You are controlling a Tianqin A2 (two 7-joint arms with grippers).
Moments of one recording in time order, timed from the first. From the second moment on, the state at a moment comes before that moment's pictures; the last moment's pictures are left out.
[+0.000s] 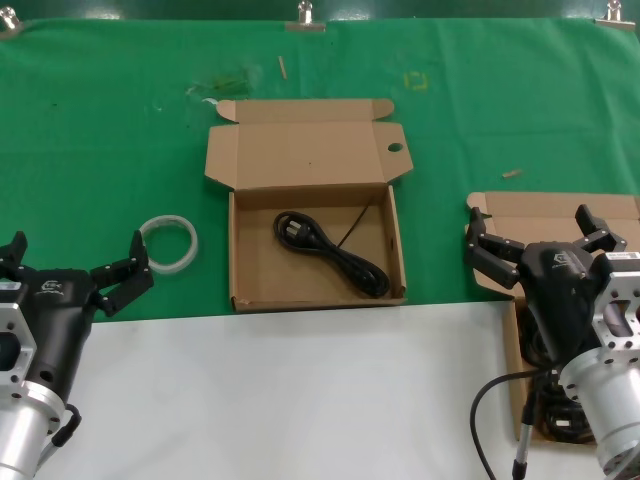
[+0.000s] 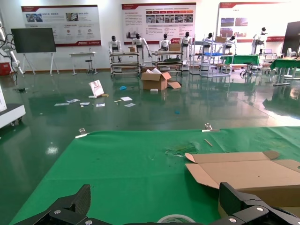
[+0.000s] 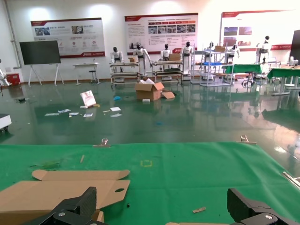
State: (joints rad) left arm 0.00 -0.30 1.60 -1.60 -1.80 0.00 0.00; right arm 0.02 0.17 -1.63 1.59 1.83 0.02 -0.05
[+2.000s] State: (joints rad) left arm 0.00 -0.30 1.60 -1.60 -1.80 0.00 0.00; right arm 0.02 0.17 -1.63 1.59 1.83 0.02 -0.05
